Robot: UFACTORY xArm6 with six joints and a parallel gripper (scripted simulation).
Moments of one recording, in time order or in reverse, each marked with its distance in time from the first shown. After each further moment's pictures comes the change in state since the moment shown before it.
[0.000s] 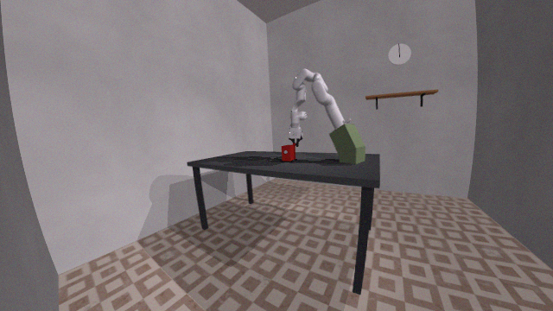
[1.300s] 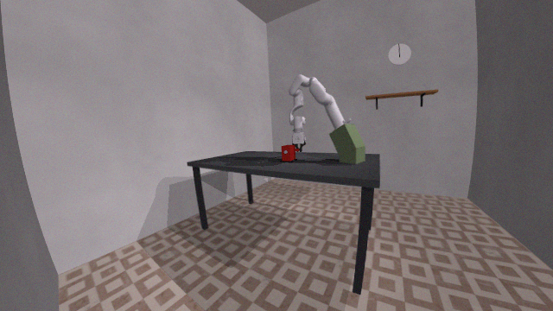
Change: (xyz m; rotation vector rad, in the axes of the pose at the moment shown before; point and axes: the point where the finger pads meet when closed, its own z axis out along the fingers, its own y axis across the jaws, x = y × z) arm 0.000 0.031 0.045 -0.027 0.000 -0.002
